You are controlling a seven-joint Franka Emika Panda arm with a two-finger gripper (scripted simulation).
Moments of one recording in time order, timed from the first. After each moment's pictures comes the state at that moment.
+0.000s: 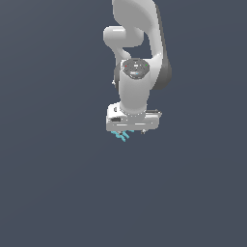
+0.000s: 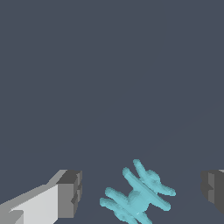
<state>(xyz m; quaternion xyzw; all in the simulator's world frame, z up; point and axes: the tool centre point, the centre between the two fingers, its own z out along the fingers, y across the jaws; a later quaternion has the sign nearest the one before) 0.002 0.034 0.167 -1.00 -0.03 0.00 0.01</state>
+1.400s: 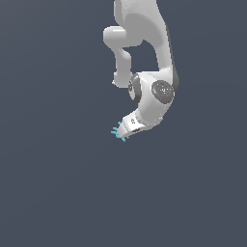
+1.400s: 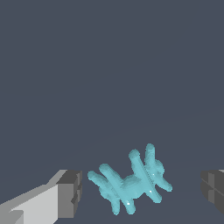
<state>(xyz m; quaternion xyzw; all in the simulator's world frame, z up) -0.039 0.063 0.114 -0.97 -0.22 0.11 -0.06</state>
